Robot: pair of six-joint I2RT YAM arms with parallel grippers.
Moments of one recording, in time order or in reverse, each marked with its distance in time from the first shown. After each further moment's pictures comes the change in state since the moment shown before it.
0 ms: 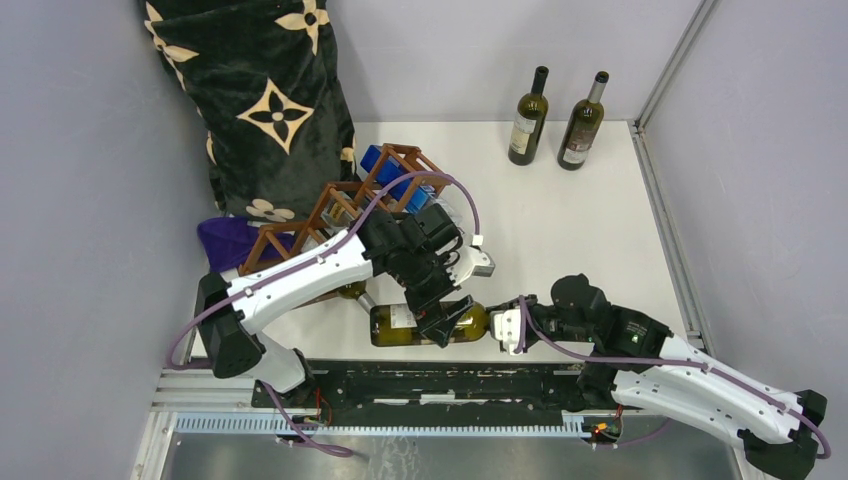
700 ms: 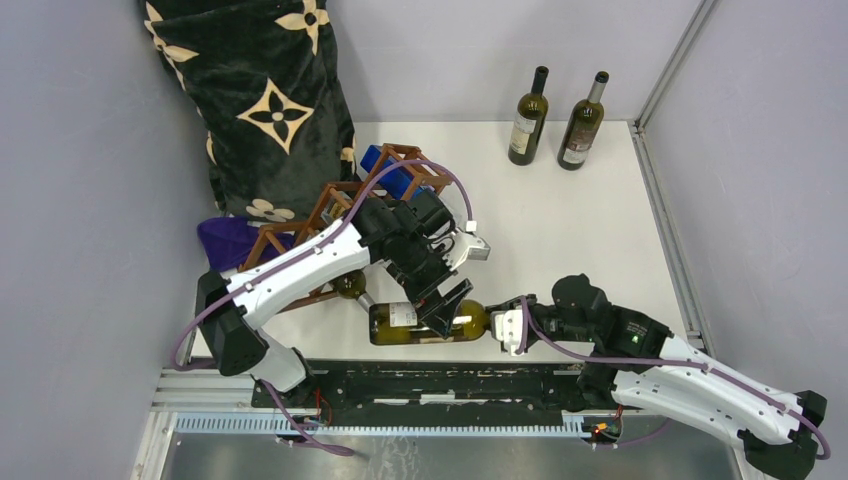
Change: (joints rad) left arm 0.079 0.028 0.035 -0.023 0.122 -0.010; right arm 0.000 -0.005 -0.002 0.010 -0.012 -0.016
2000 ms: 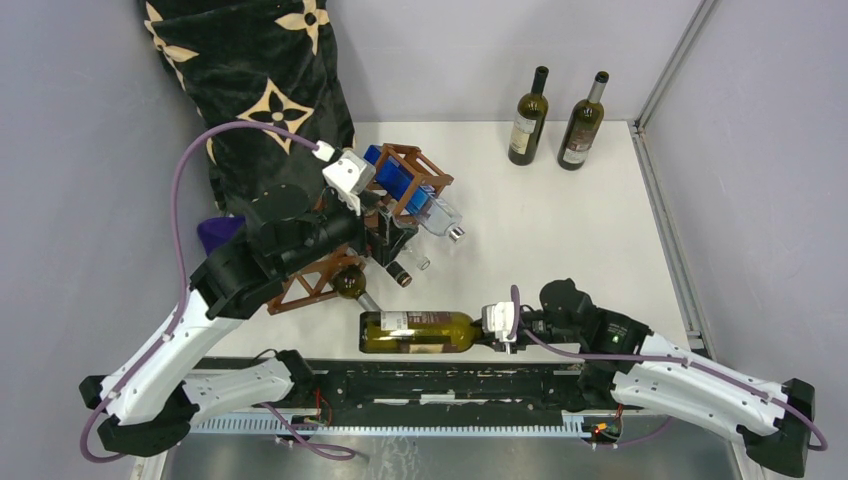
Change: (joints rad) left arm 0.095 -0.575 -0.114 0.531 -0.588 -0.175; right arm 0.012 0.043 -0.113 0.177 -0.084 0.230
